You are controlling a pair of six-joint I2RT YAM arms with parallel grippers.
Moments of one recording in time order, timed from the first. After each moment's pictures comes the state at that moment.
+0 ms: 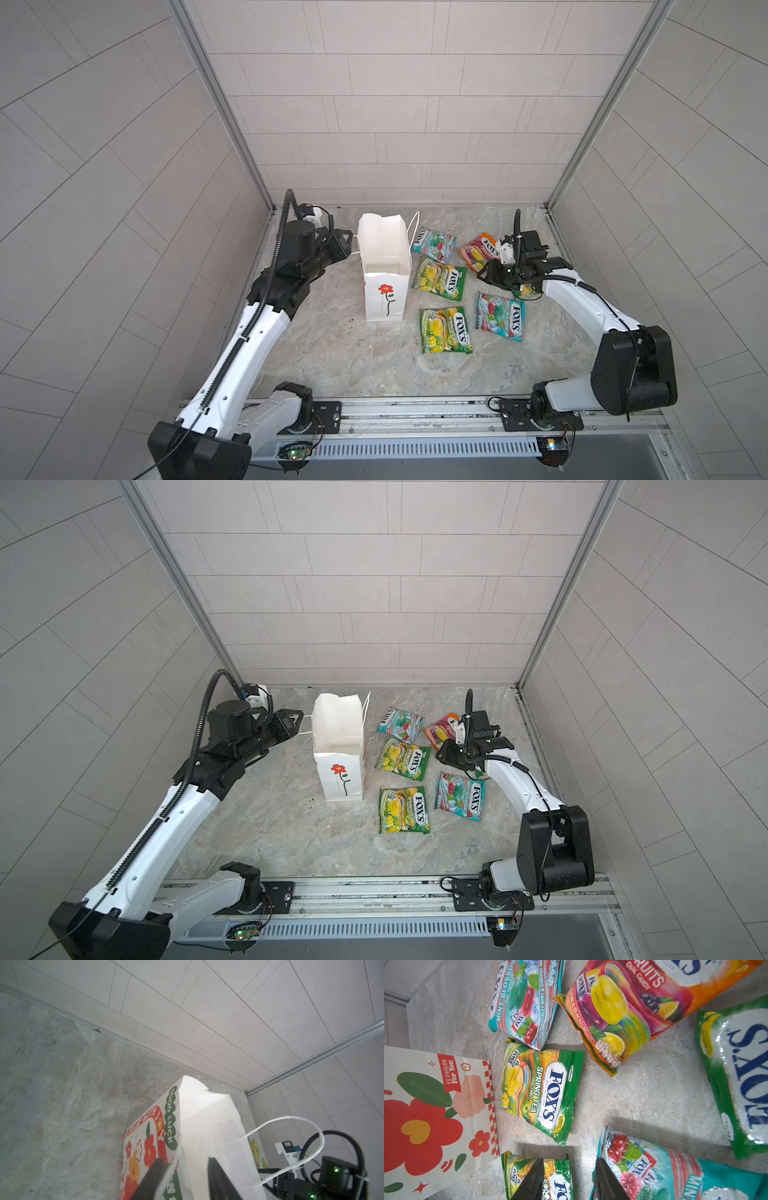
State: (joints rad) left arm -0.25 1.06 1.09 -0.44 0.14 -0.59; right arm 0.08 1.40 0.99 -0.60 -0.33 0.40
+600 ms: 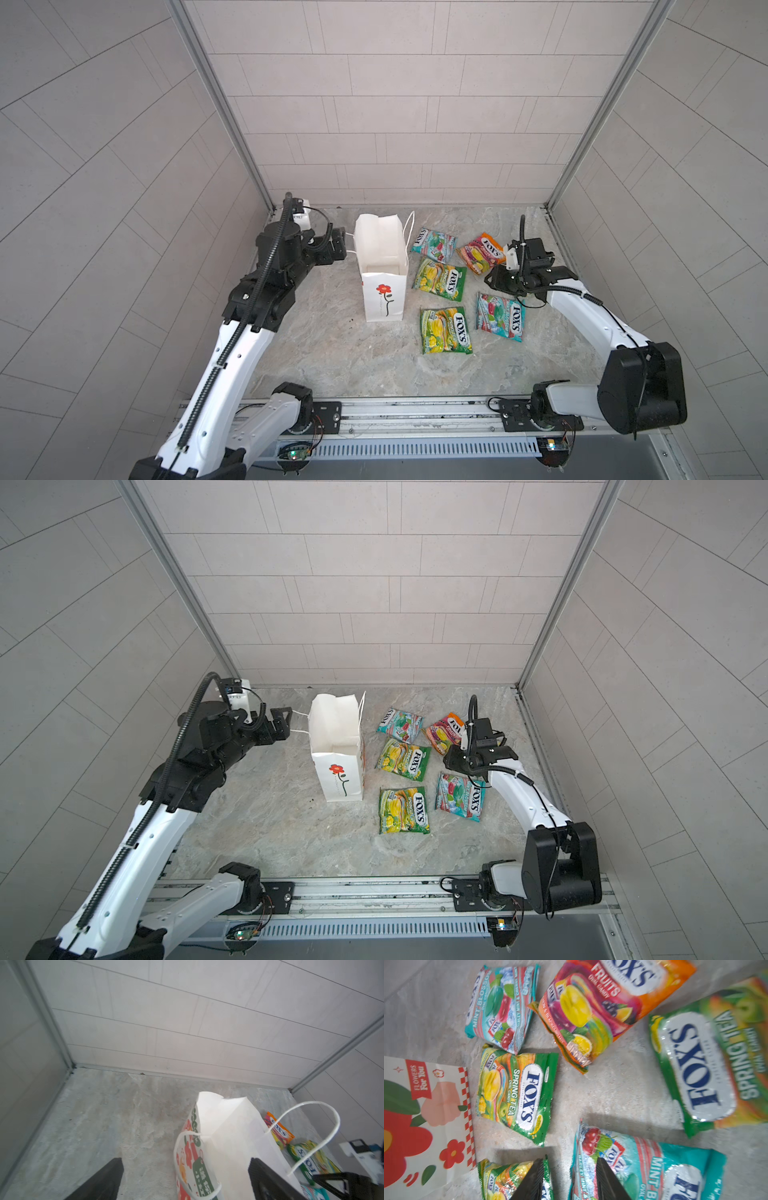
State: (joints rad) left arm -0.25 0.94 1.21 -0.61 -0.12 -0.29; right arm 0.08 1.28 0.90 -0.58 -0.15 0.41
